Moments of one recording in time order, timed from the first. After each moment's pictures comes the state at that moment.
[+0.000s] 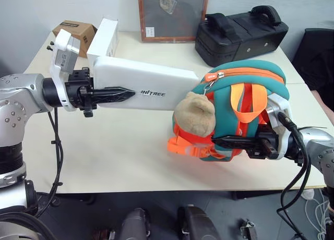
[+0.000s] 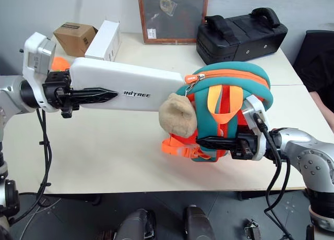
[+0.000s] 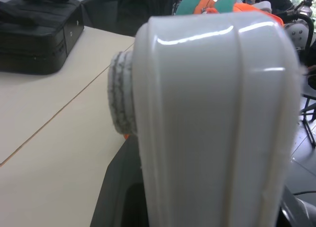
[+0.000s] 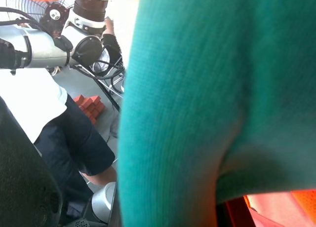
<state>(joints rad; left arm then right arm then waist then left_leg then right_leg) -0.80 0.92 0.17 -0.09 -0.83 0.92 -1.06 -0.35 -0.85 -0.20 -0.35 1.09 0.94 1.08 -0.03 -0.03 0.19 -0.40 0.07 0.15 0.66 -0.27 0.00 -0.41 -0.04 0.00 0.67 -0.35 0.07</state>
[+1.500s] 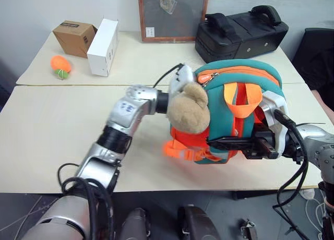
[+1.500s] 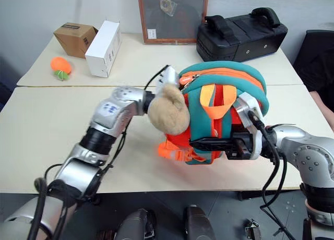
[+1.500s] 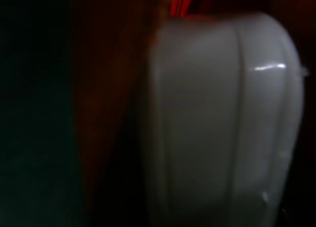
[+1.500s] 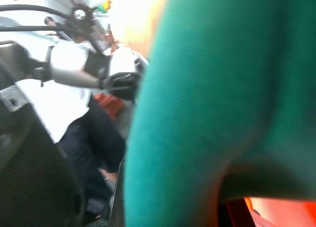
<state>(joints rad) -1.02 0.23 -0.26 0.32 -0.34 0.49 -1.02 -0.41 -0.83 -0.16 -0.36 1.15 0.99 1.05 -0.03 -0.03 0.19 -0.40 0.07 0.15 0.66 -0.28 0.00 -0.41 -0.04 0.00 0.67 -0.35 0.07</state>
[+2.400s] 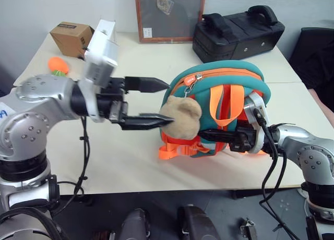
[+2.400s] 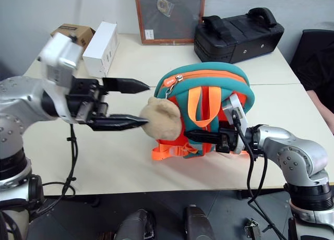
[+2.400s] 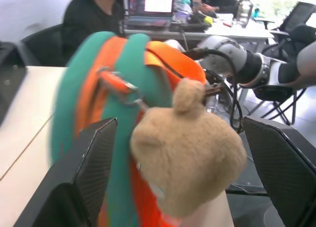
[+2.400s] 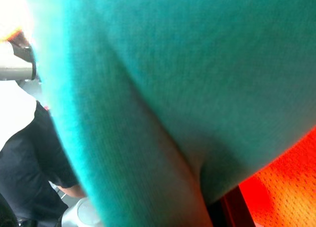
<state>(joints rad) -0.81 0.73 0.14 -0.51 -0.93 1.06 -0.88 -0.43 -0.73 -0.11 -0.33 1.01 0.94 0.94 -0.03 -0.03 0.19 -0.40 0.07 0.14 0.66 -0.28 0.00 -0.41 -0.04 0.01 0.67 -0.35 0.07</state>
